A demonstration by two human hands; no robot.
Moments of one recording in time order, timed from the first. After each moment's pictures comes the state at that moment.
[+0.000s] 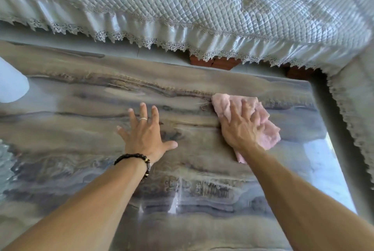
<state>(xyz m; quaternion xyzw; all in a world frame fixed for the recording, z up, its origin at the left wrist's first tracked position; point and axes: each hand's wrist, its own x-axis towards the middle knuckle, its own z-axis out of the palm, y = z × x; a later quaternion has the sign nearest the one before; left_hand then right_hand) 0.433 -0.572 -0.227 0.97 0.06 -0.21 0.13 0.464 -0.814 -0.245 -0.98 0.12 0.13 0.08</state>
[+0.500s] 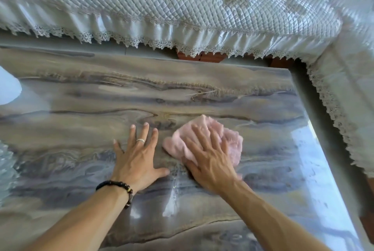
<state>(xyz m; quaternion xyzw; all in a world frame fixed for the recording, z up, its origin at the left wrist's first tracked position) 0.361 -0.553 -0.229 0.96 -0.08 -0.25 0.11 0.341 -0.763 -0.249 -0.98 -0.13 0.15 0.08</state>
